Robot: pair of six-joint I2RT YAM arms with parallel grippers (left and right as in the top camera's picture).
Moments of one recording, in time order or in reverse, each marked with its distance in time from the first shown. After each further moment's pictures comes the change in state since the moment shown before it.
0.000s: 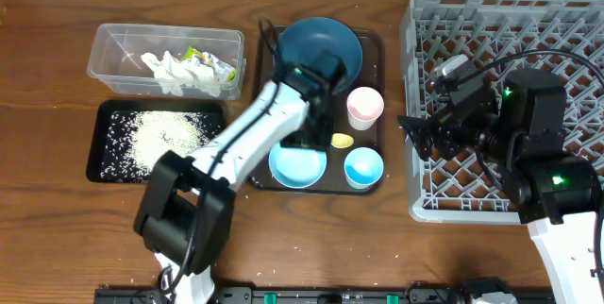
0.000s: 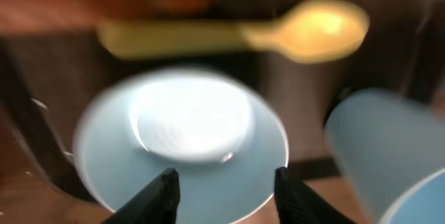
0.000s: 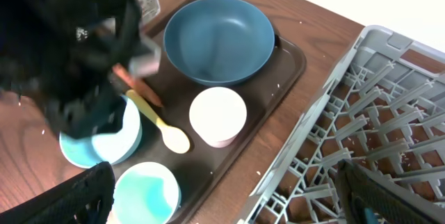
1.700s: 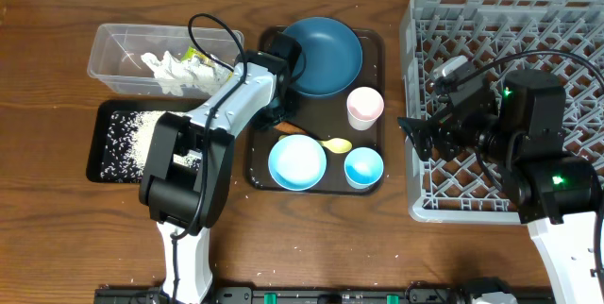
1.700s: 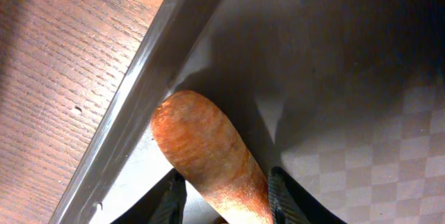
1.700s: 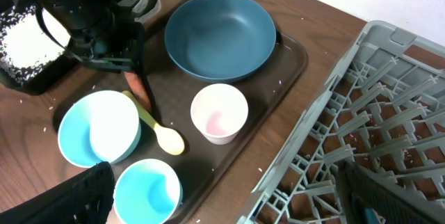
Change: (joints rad) left arm 0.202 0.172 -0.034 0.219 -0.142 -0.467; right arm 0.000 0.000 0.000 -0.011 0.000 0.000
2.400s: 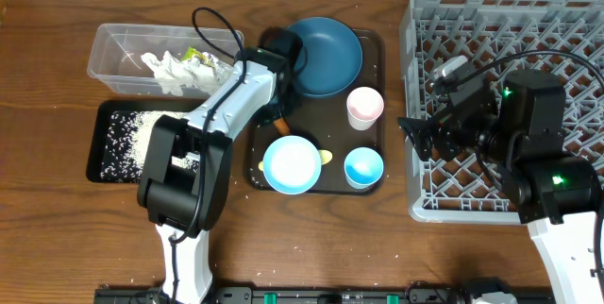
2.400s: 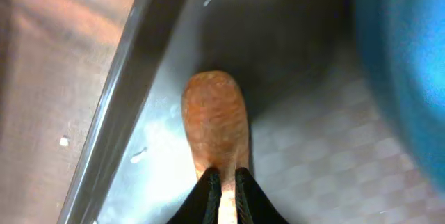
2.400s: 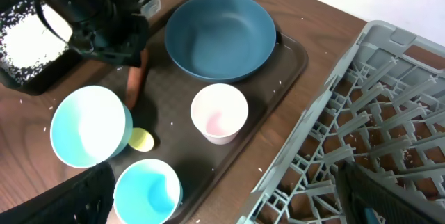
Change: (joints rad) left arm -0.002 -0.016 0.021 0.035 0.002 0.128; right arm 0.000 0.000 0.000 0.000 0.000 0.000
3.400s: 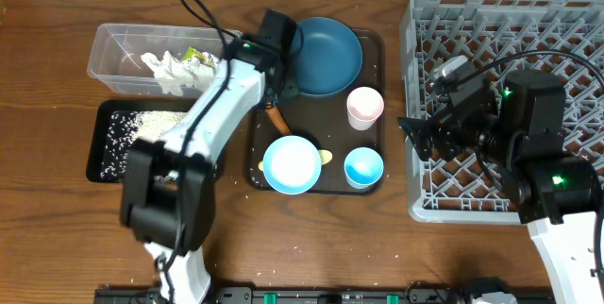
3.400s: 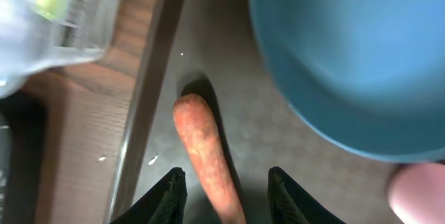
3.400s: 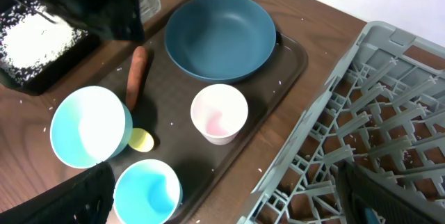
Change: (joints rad) left arm 0.006 -0.116 0.018 0.010 -0.010 0.165; right arm 0.000 0.000 0.000 0.002 0.000 0.000
